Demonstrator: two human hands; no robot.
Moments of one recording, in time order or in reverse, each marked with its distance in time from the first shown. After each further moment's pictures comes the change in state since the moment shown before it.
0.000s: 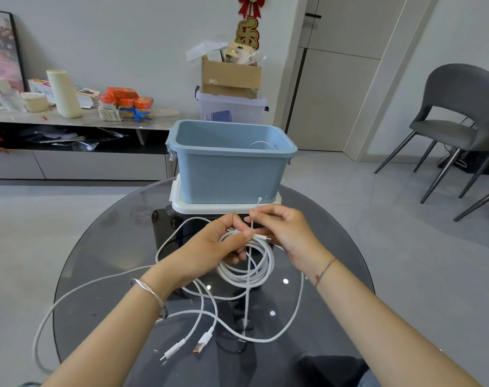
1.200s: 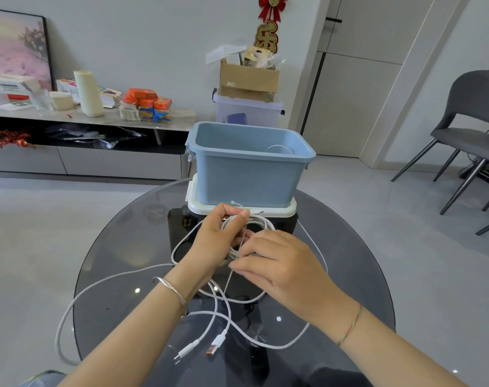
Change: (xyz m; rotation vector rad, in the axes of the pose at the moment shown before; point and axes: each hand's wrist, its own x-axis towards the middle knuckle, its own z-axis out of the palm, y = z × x) left_hand 0.009 -0.003 0.001 -0.251 0.444 0.049; right_hand -0.040 0.013 0.015 -1.088 -0.178 -1.338
